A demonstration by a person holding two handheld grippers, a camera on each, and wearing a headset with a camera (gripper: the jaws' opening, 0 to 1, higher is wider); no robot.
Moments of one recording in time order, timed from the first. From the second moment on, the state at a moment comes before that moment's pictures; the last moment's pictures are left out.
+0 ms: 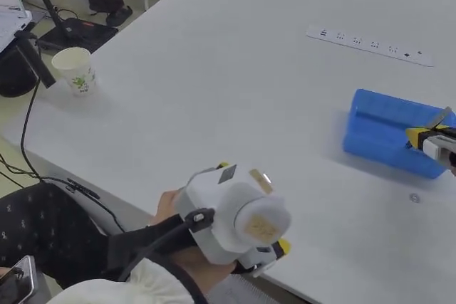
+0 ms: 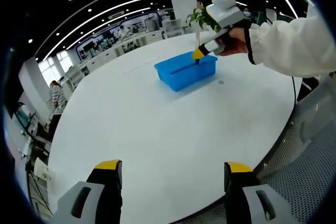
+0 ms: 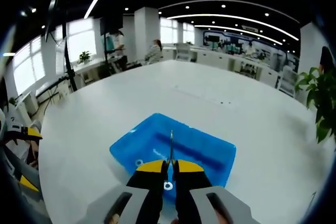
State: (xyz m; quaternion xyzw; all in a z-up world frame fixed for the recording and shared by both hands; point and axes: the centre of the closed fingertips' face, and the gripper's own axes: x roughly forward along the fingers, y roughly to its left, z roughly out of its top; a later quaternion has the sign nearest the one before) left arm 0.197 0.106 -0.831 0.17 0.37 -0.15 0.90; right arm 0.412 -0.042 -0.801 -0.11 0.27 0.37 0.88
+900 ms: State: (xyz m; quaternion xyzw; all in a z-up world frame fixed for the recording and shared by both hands) left arm 0.198 0.103 -0.831 0.17 0.37 -0.16 0.90; right arm 0.360 -0.069 -0.750 -0.06 0.21 0.37 0.90
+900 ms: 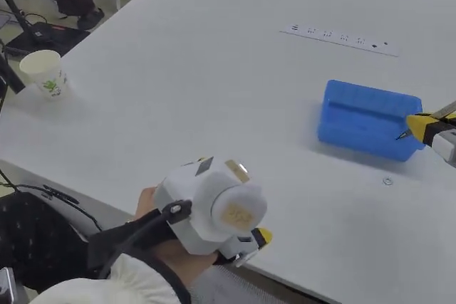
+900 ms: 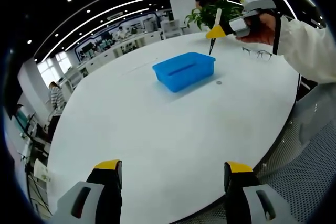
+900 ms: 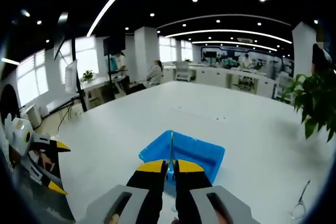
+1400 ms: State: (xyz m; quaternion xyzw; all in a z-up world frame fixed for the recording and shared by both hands) left arm 0.199 0.104 -0.833 0.17 0.37 -0.16 0.90; right arm 0.351 -0.084 -0.786 -0.05 0.25 0.35 0.90
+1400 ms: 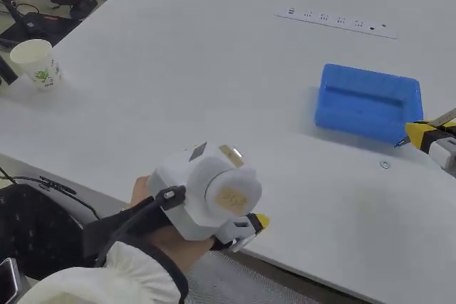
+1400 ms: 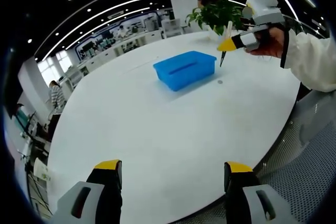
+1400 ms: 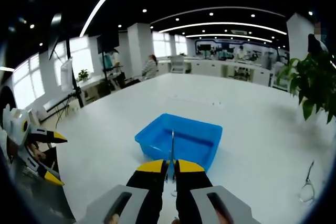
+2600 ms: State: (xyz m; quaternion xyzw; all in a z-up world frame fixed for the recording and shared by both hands) left arm 0.196 0.102 -0.838 0.17 0.38 -0.16 0.89; right arm 0.355 -0.087 -0.832 -0.09 0.28 0.35 0.89
